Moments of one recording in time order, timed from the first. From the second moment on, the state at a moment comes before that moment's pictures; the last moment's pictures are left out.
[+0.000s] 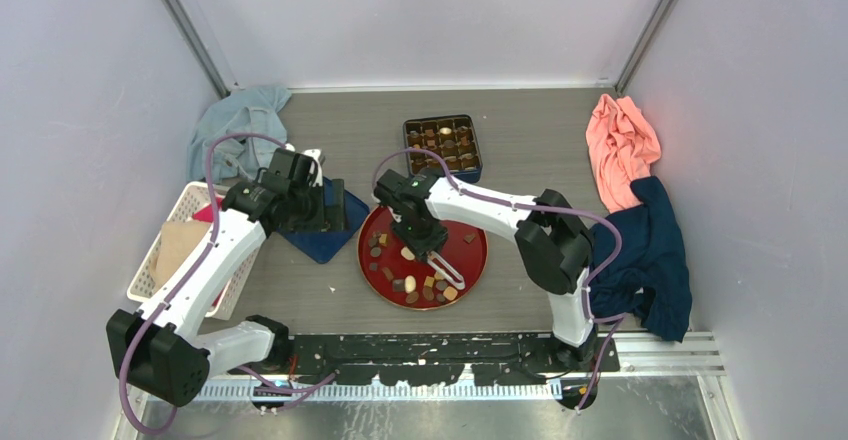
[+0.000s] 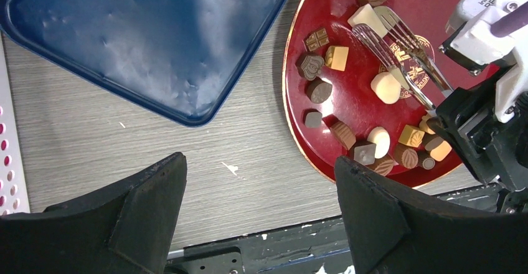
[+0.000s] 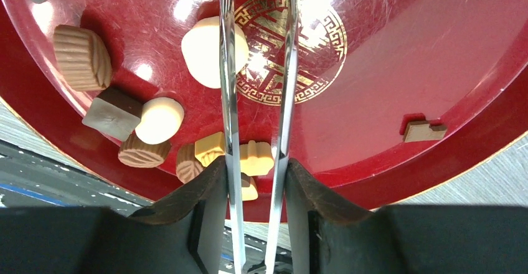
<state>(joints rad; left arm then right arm) -0.36 1.14 1.03 -0.89 0.03 -0.37 0.94 1.95 1.53 -1.02 0.04 0.19</state>
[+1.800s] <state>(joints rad) -0.36 1.19 1.03 -0.82 -0.04 -0.34 0.47 2.02 1.90 -1.21 0.00 0.29</state>
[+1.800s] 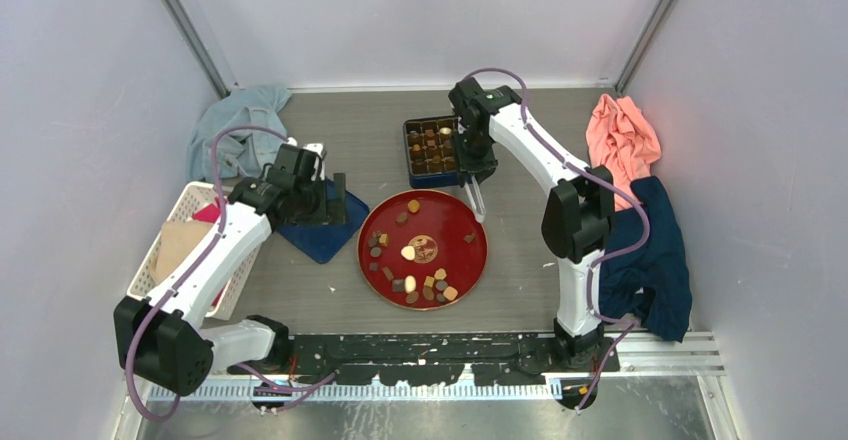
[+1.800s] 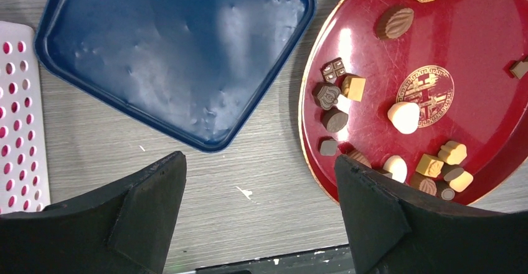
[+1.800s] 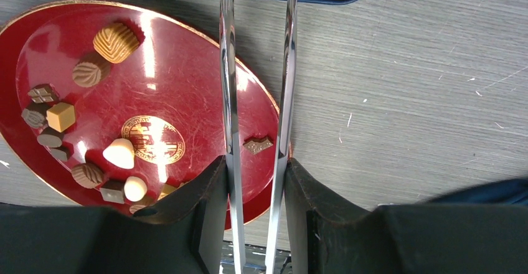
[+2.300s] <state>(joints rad) -0.35 1.39 1.15 -0.73 -0.03 -0.37 0.43 2.02 1.89 -1.18 -0.02 0.33</state>
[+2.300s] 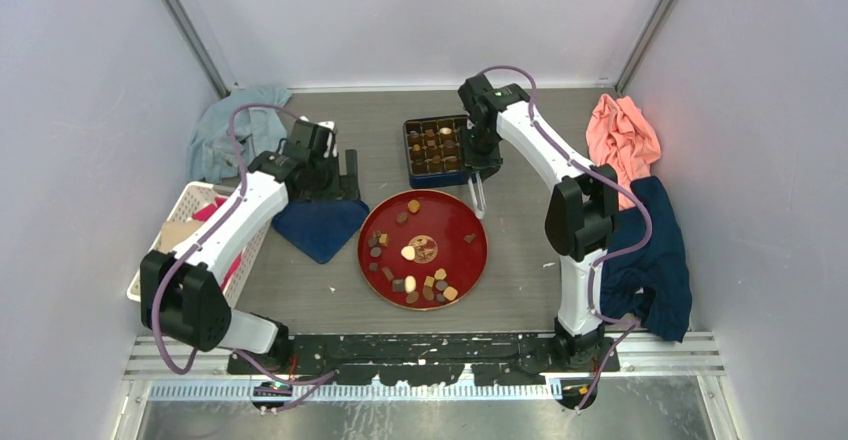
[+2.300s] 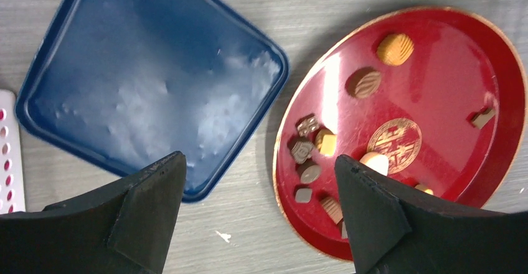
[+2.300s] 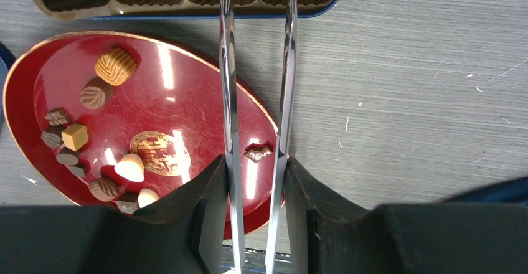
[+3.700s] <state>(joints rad) -0.29 1.50 1.25 -0.73 0.07 -0.36 0.42 2.10 1.91 -1.10 -0.11 0.37</state>
